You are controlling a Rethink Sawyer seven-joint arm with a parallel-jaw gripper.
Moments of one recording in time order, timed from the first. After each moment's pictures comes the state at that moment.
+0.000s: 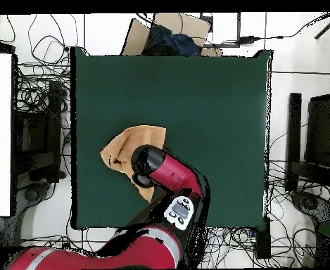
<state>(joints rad) 0.10 -0.39 -0.37 1.79 0.52 0.66 1.65</state>
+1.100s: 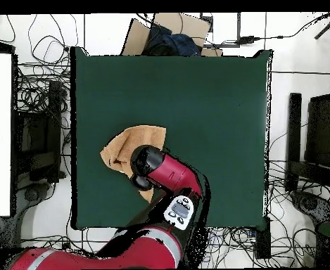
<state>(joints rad) 0.10 -0.40 -0.37 1.79 0.49 0.75 1.65</state>
